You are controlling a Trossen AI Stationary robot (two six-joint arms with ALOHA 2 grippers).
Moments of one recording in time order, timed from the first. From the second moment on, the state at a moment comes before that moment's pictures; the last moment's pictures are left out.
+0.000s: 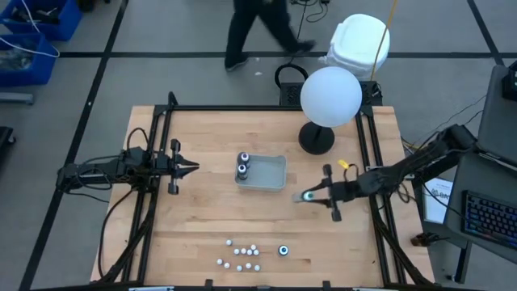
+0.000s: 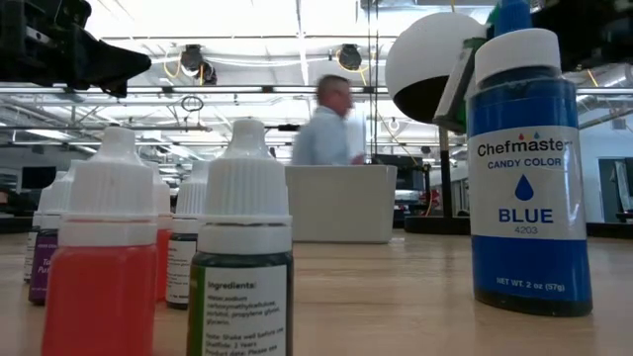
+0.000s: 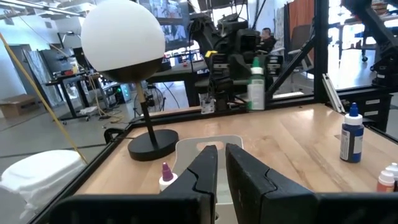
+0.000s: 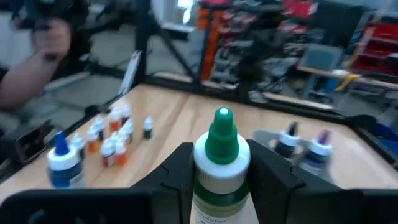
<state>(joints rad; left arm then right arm) 0.06 0.07 0.12 0.00 0.04 0.16 0.42 0.90 0.21 0.64 0.29 -0.11</state>
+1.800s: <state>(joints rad) 0.06 0.07 0.12 0.00 0.02 0.19 0.41 0.71 0.02 0.89 0.42 -0.12</state>
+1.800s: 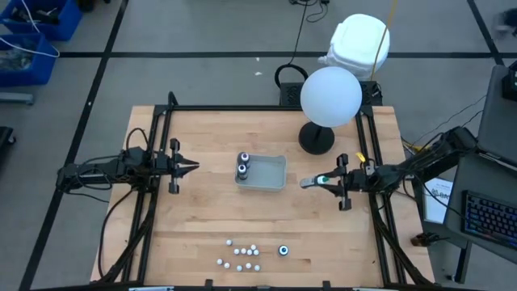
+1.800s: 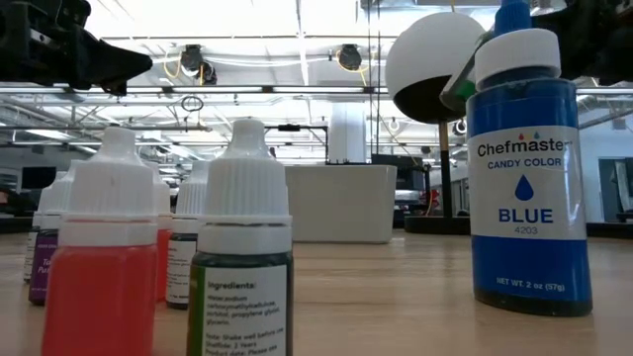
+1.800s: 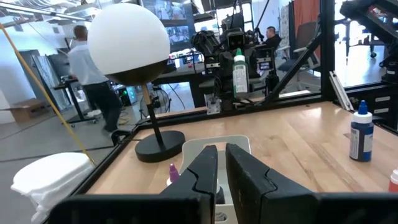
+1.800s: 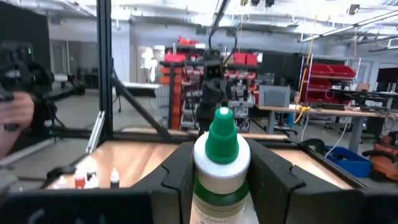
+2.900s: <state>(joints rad) 0.06 0.07 0.12 0.00 0.02 0.17 -0.08 1.62 0.68 0.79 0.00 -0.02</state>
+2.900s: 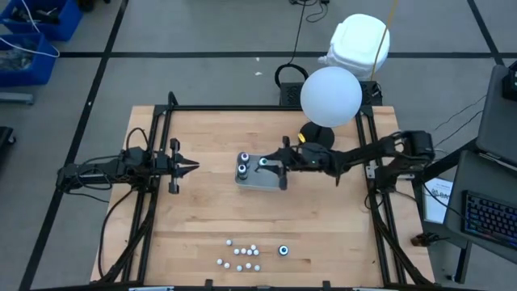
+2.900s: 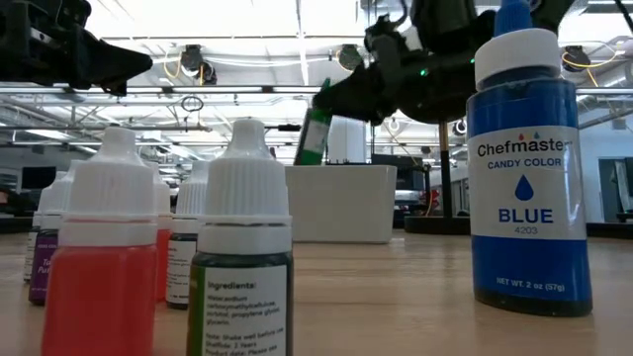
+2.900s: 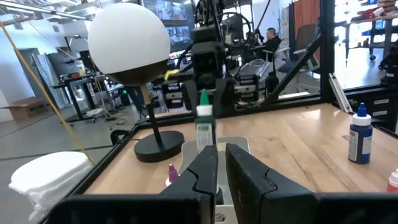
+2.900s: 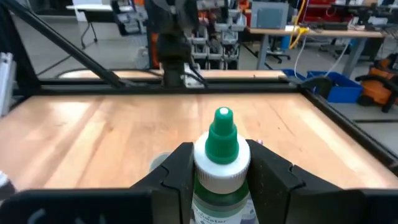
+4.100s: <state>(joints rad) 0.06 0.07 0.12 0.01 0.02 0.20 -0.16 1.82 0.83 0.66 0.00 0.03</state>
